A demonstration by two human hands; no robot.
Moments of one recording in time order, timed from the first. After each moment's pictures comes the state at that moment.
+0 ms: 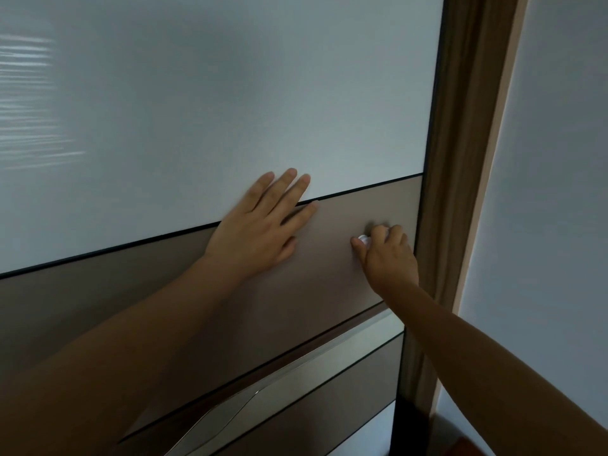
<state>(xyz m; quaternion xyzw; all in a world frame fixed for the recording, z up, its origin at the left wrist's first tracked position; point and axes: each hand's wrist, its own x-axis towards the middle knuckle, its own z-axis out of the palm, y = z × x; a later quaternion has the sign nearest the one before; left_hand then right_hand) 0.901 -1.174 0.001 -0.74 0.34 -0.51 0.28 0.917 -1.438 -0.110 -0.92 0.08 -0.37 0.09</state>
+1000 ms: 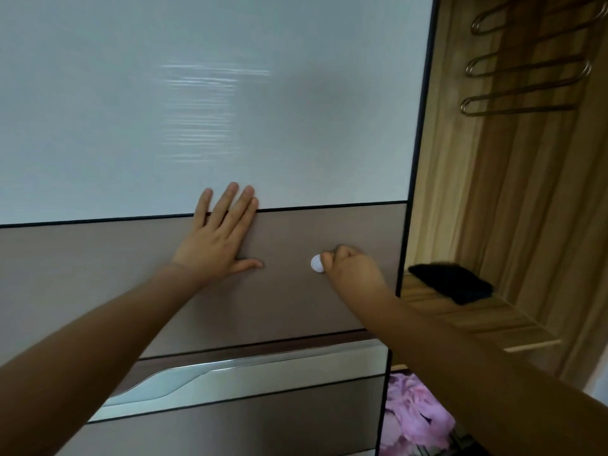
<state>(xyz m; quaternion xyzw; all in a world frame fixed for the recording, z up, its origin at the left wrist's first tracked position) 0.732 -0.790 -0.028 -0.83 0.13 -0.46 0.30 0.765 -1.078 -0.067 -0.90 -0.22 -0.25 -0.29</state>
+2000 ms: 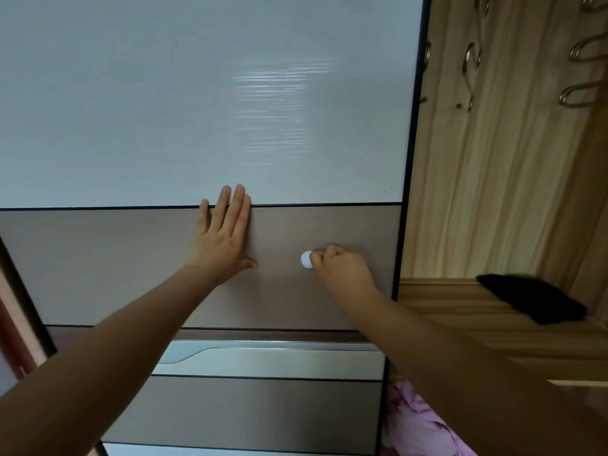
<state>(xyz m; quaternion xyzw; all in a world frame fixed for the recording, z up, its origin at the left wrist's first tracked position) 0.642 -0.724 -0.035 -0.92 -0.09 -0.31 0.22 0.710 -0.967 -0.057 -0.89 -0.31 -0.23 -0.25</state>
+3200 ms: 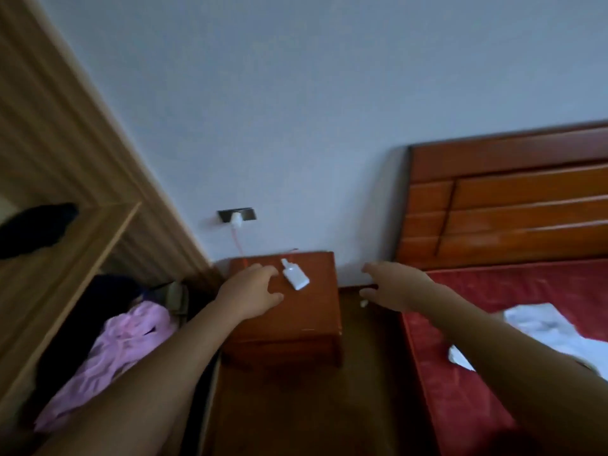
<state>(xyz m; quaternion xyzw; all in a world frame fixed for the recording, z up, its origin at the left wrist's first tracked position) 0.509 -1.409 -0.262 -0.78 0.60 0.17 0.01 0.240 -1.541 -0.298 -0.87 0.43 0.11 0.20</state>
